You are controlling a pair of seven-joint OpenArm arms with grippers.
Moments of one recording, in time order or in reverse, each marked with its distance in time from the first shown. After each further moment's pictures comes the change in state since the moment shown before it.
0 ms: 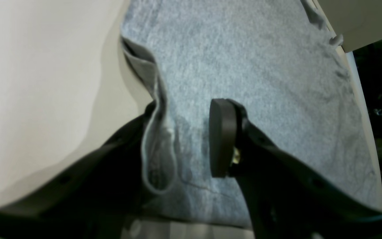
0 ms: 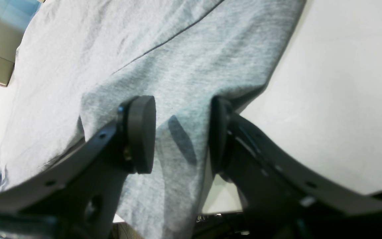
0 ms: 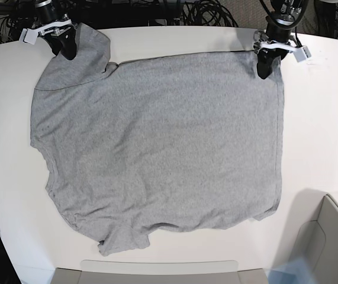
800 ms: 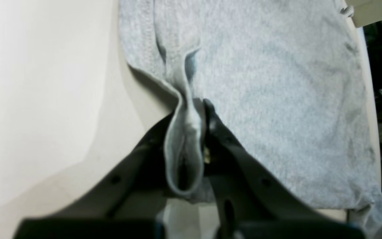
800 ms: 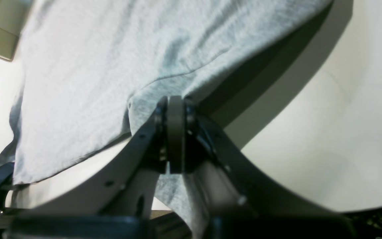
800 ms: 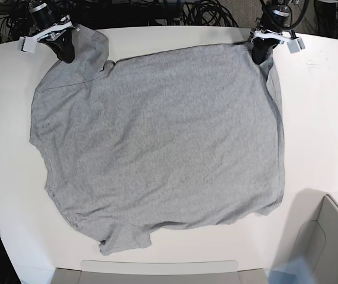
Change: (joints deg) left arm 4.3 -1.1 0.1 5.9 -0.2 3.0 4.5; right arm -6.0 -0.1 8.1 18.8 -0.6 -4.2 -15.1
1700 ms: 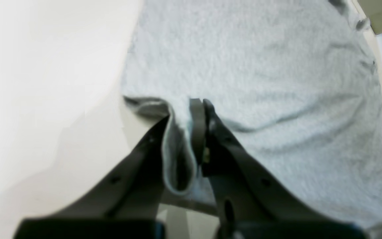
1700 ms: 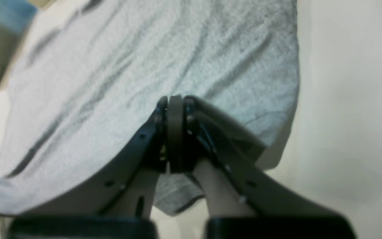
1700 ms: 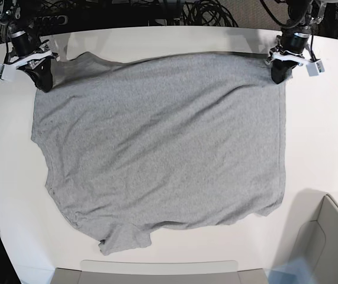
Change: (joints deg) left arm -2.9 -2.6 -12.9 10.6 0.1 7.1 15.4; right arm 10.3 -6.1 18.6 7.0 -0.6 -0.3 -24.1
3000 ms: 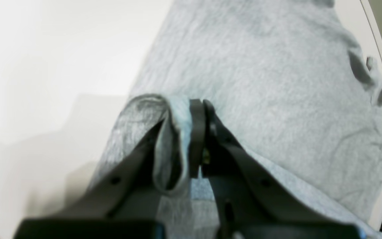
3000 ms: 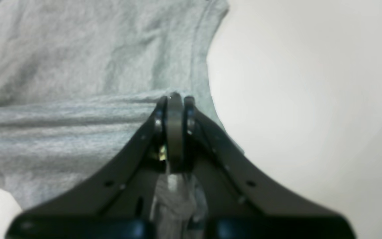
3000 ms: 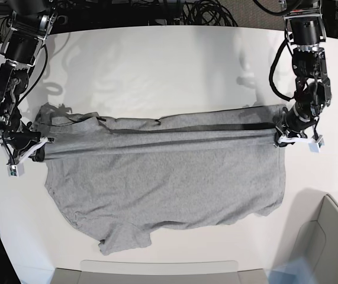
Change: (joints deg) left arm -42.8 8.5 -7.6 -23.2 13.0 9.4 31.8; right arm 52.8 -2.1 -1.6 -33.2 -36.0 14.8 -27.0
